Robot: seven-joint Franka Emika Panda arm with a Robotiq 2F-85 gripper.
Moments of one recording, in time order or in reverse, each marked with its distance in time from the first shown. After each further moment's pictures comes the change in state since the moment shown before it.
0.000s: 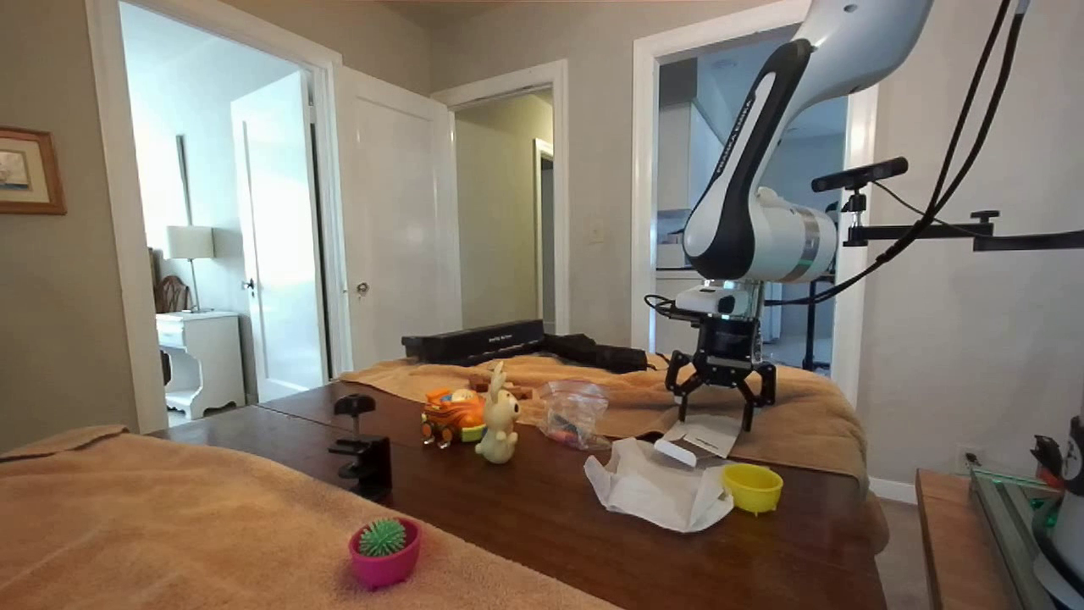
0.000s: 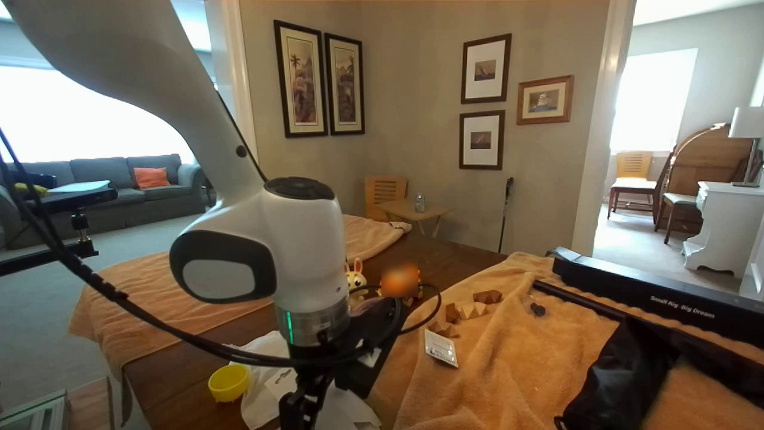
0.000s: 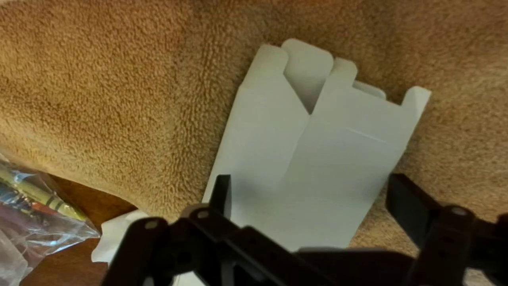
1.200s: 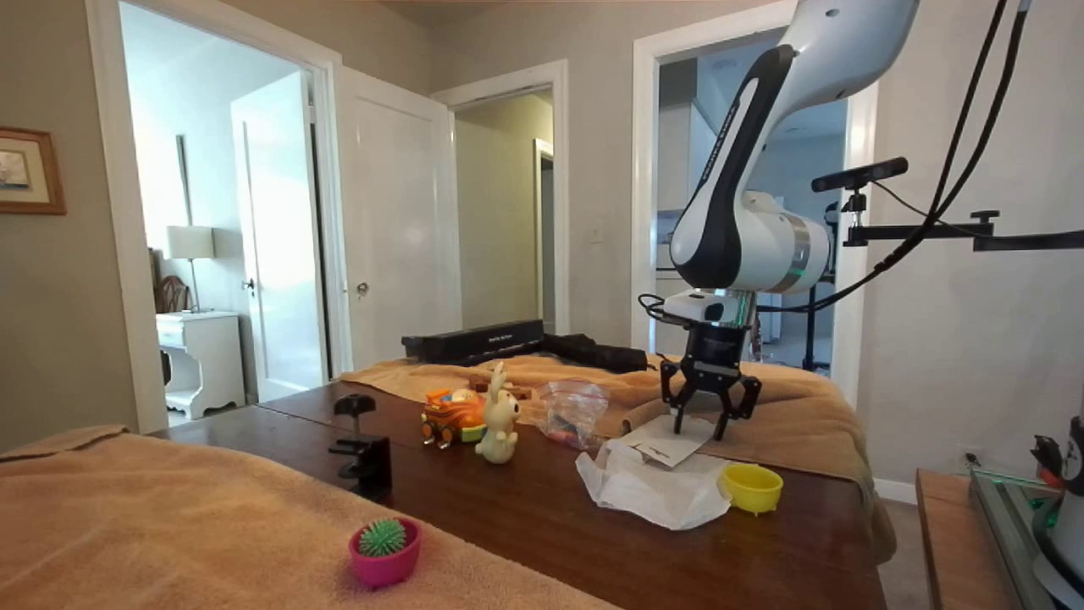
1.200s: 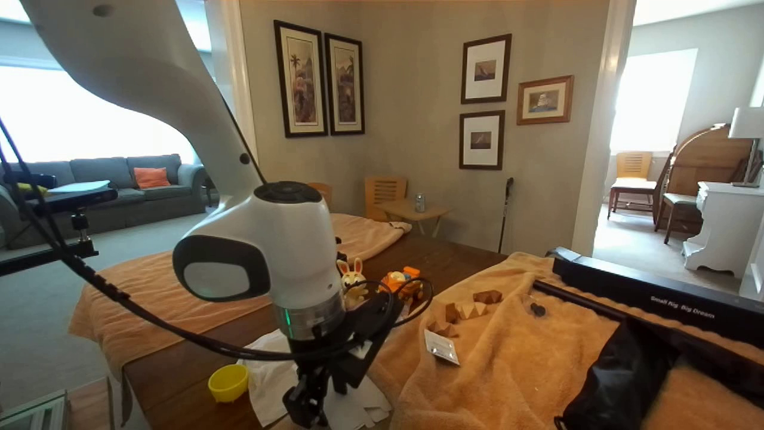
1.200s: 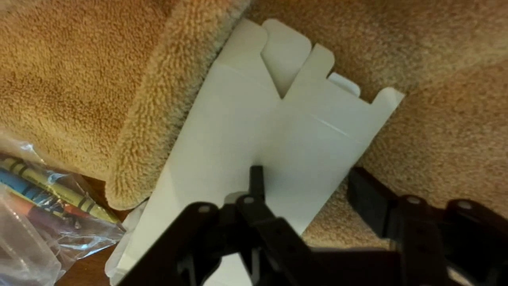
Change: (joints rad) arm 0.001 0.037 0.086 -0.001 0.122 0.102 0.000
